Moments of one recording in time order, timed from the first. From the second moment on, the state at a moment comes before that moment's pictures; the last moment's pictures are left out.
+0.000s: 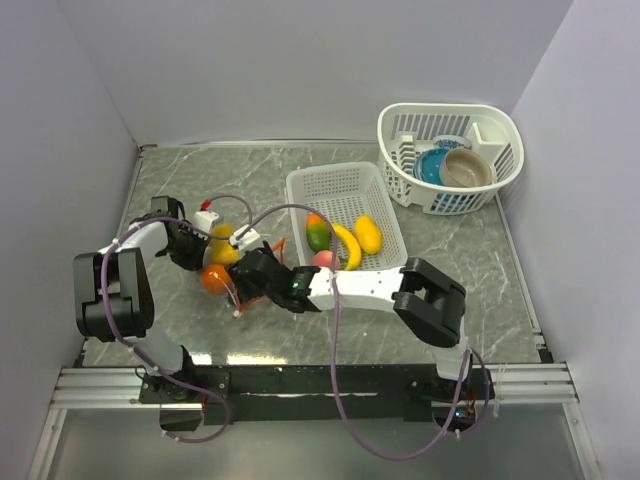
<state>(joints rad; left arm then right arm) 0.13 1.63 0.95 -0.58 0.31 0.64 1.19 1.94 1.35 -0.03 0.39 0.31</state>
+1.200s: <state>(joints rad) 0.14 1.59 0.95 -0.62 0.28 0.66 1.18 2.06 1.30 0.00 0.41 0.36</state>
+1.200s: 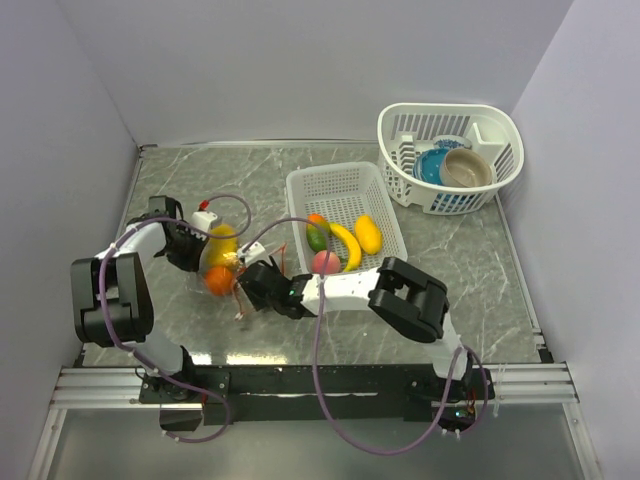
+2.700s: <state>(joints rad) 0.08 1.36 1.23 -0.90 0.52 0.59 0.81 1.64 1.08 -0.40 0.64 0.46</state>
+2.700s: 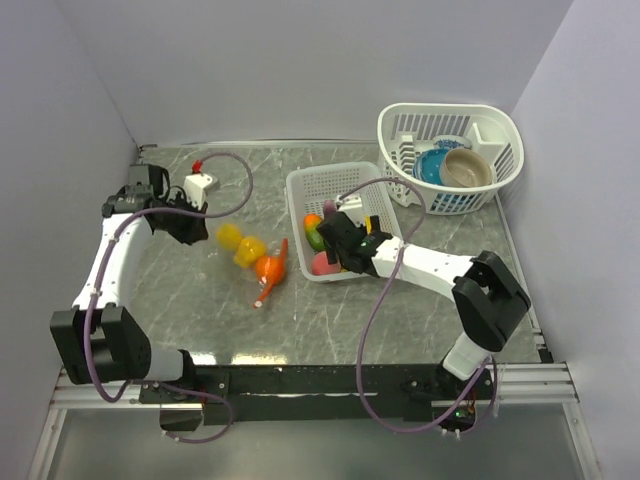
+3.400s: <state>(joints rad) 0.13 1.55 1.00 -0.63 0.26 0.64 1.06 1.48 1.12 -0.50 0.77 0.48</state>
